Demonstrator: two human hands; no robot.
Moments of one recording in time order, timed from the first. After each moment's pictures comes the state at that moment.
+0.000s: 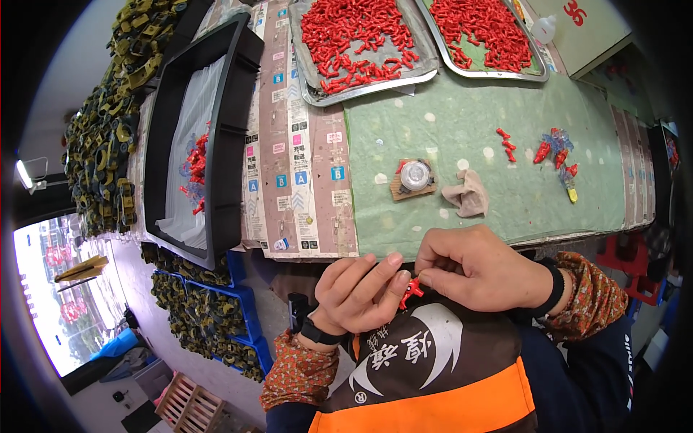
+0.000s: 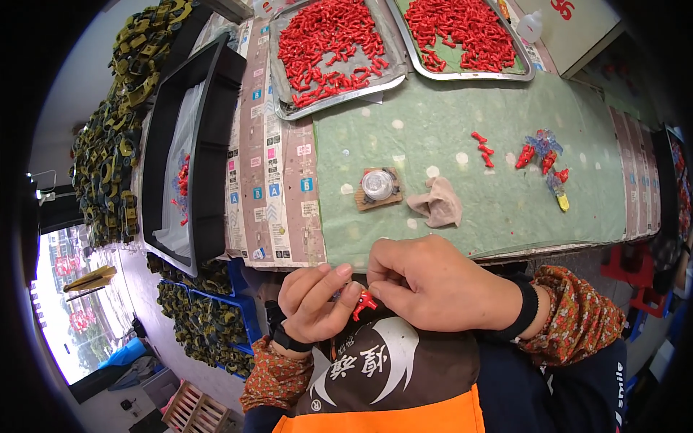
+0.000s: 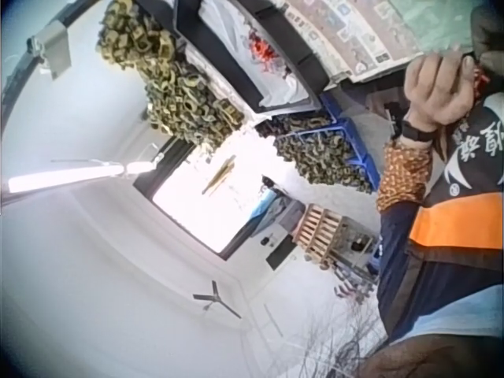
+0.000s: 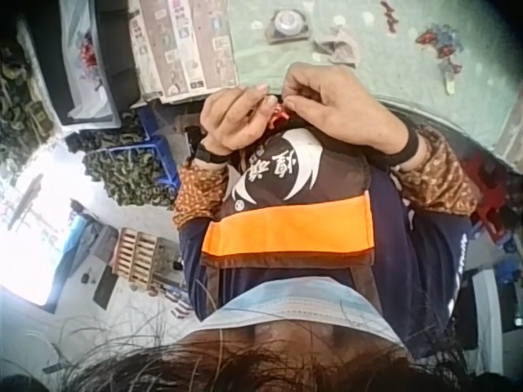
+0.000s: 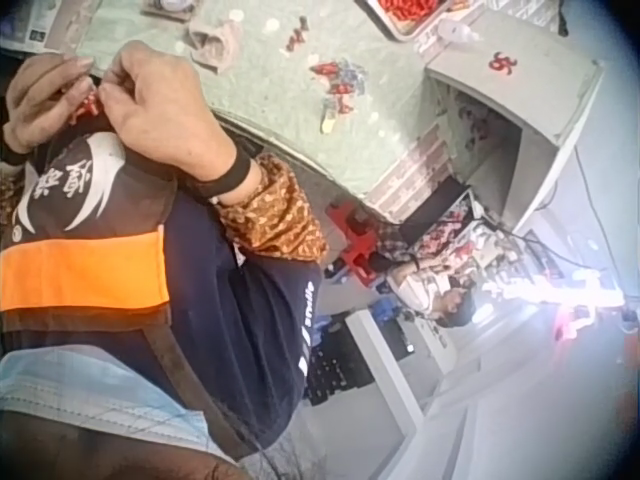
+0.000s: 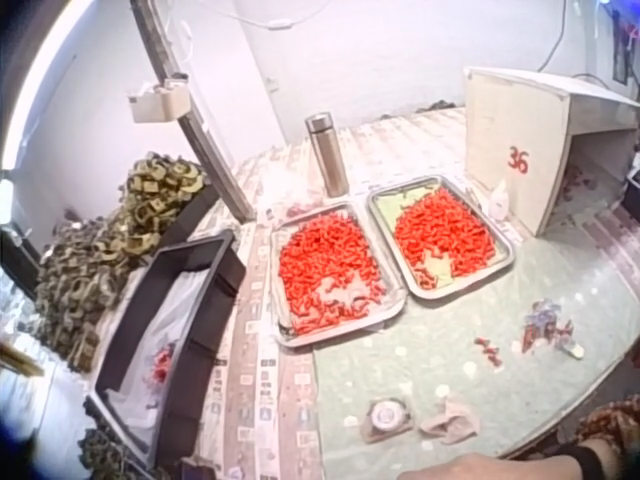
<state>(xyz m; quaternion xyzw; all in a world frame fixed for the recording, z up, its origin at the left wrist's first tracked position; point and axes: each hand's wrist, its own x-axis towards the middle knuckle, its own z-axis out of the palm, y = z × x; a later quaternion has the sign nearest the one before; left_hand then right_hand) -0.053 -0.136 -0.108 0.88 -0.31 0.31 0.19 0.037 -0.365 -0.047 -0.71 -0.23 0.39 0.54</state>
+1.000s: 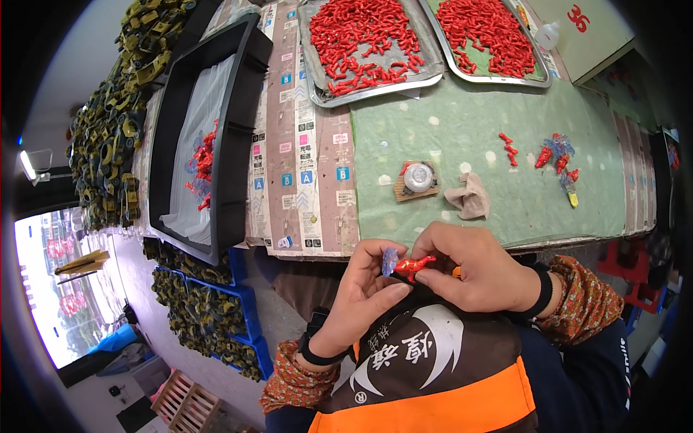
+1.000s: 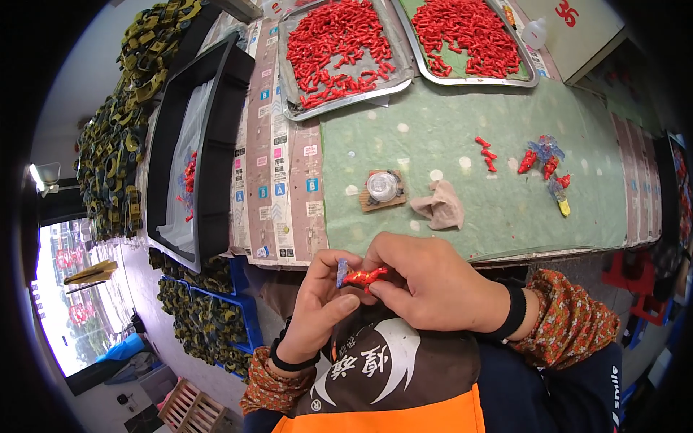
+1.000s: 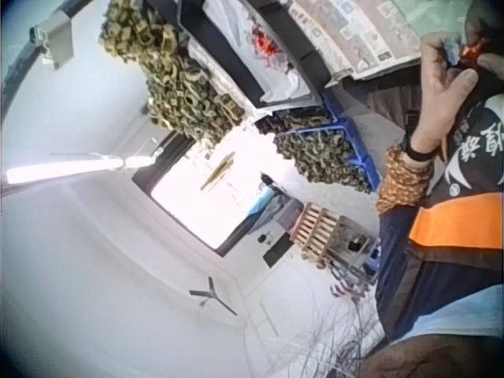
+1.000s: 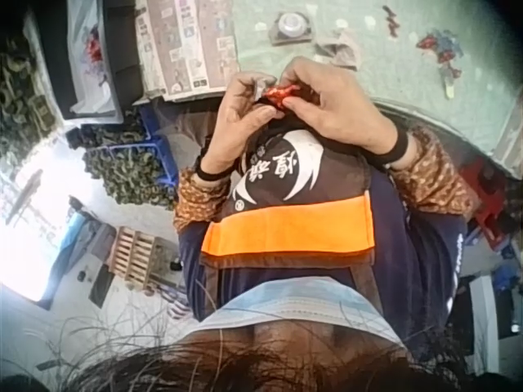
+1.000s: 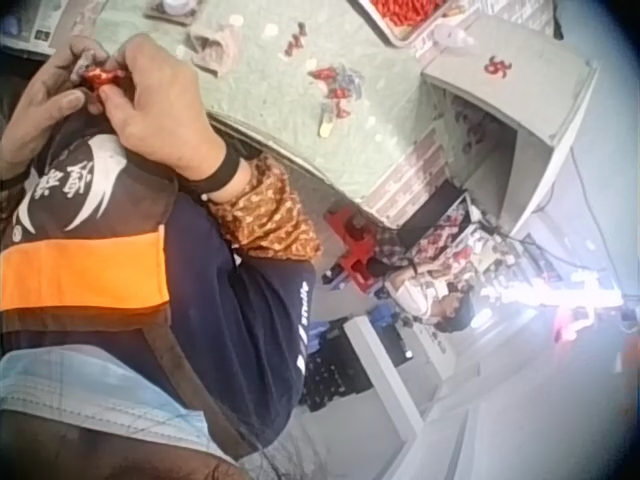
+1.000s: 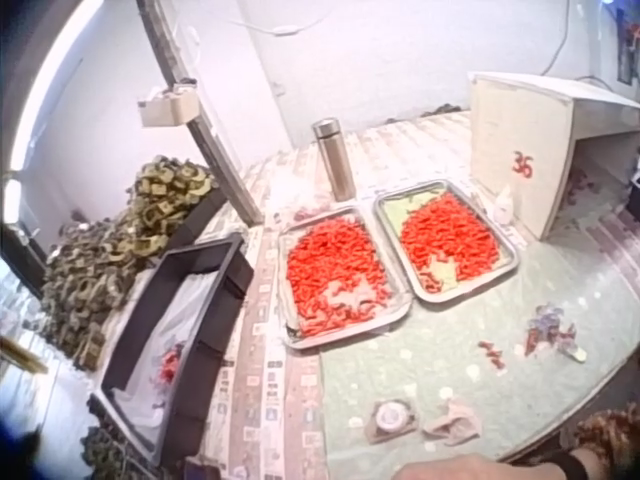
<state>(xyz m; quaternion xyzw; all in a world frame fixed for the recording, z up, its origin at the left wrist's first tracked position) -0.067 -0.152 -0.085 0.52 0.10 -0.19 0.82 0.028 -0.362 -0.061 -0.72 -0.28 0.27 0.57</state>
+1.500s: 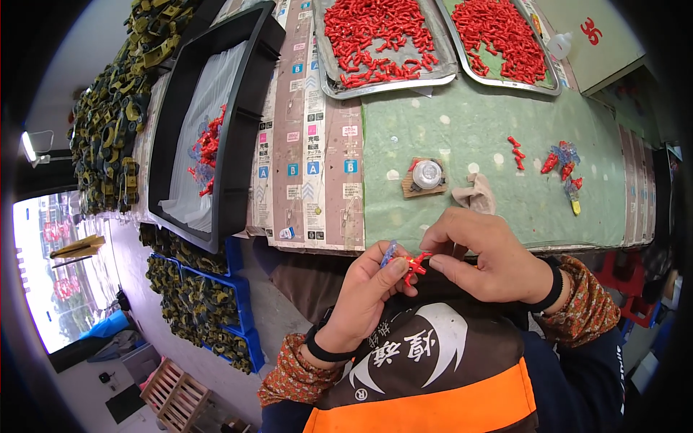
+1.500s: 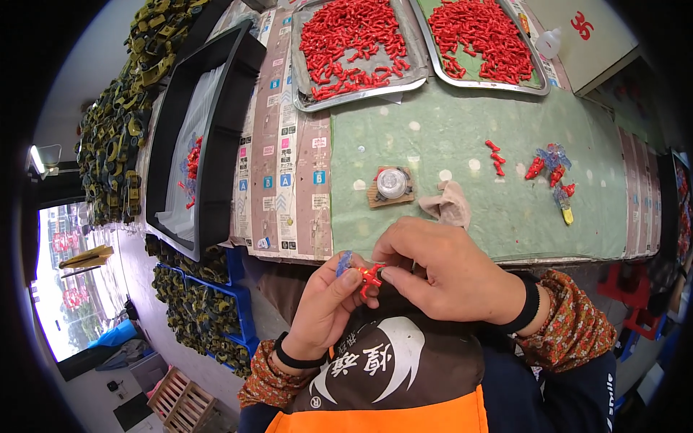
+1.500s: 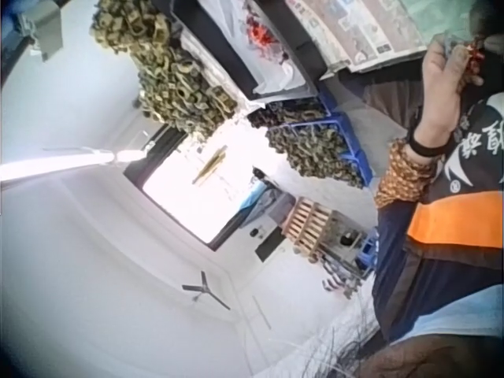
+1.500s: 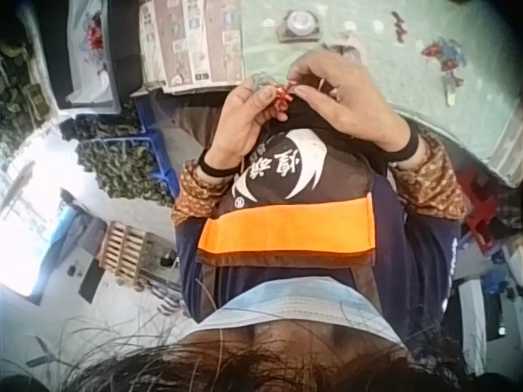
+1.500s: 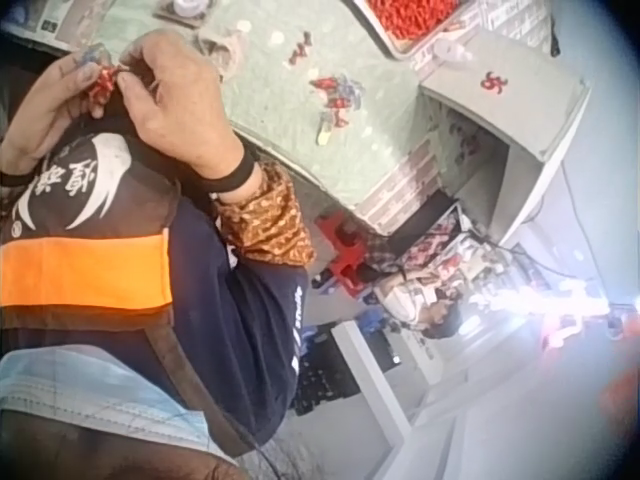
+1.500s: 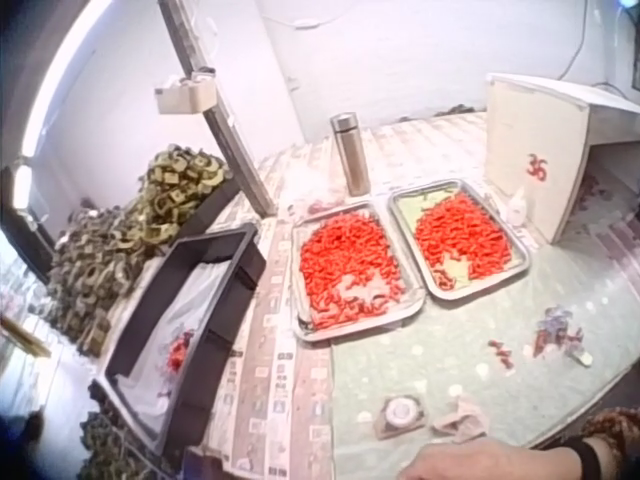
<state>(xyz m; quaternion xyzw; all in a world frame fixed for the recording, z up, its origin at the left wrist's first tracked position) -0.069 -0.161 -0.088 0.41 0.22 -0.21 0.86 0.042 -0.366 -0.058 -0.72 -0.31 0.26 0.57</state>
